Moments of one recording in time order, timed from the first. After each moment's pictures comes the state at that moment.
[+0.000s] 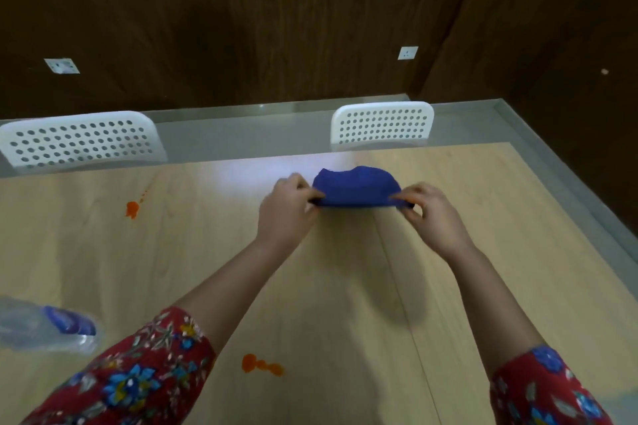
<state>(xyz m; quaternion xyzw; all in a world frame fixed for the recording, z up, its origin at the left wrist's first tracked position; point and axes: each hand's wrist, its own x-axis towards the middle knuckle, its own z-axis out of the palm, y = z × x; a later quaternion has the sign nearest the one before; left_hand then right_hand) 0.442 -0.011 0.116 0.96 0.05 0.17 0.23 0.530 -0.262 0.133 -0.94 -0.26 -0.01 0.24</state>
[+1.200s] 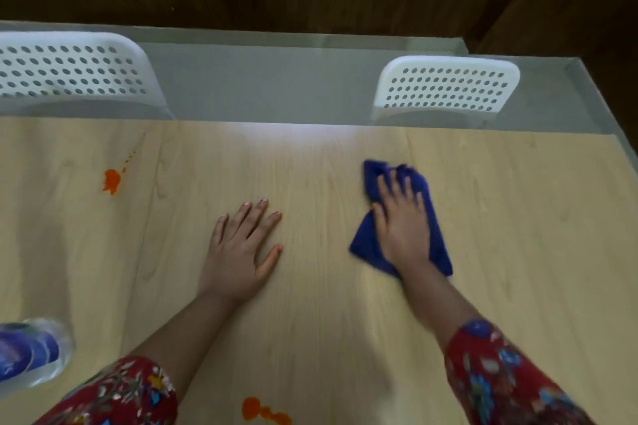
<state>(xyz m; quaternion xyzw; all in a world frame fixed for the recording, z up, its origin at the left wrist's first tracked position) 0.399 0.090 -0.035 0.98 0.14 -0.01 0.16 0.585 -0.153 -0.031 -0.97 -0.23 0.05 0.08</state>
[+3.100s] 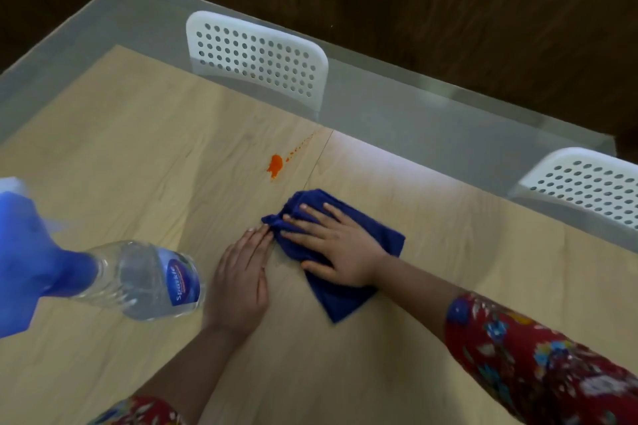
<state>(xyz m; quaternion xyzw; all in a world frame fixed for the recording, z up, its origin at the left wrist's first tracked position) 0.268 0.162 -0.027 0.90 0.38 0.08 0.20 0.494 0.098 -0.023 -0.61 -0.79 0.12 0.02</state>
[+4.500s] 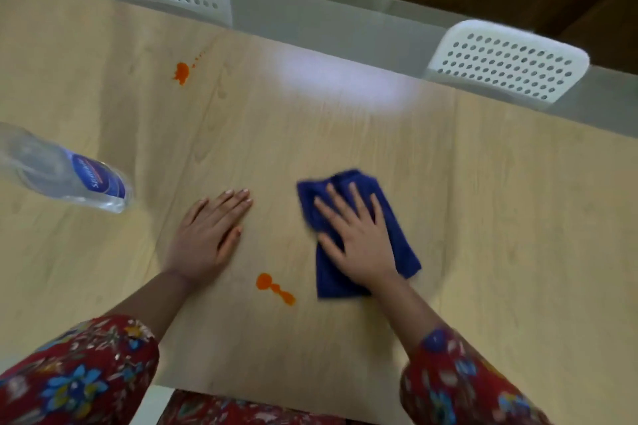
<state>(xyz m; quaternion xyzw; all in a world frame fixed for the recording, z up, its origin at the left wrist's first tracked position) 0.233 0.071 -0.035 0.97 0.18 0.02 0.18 0.432 -0.156 -0.025 -0.87 -0.49 0.09 0.05</state>
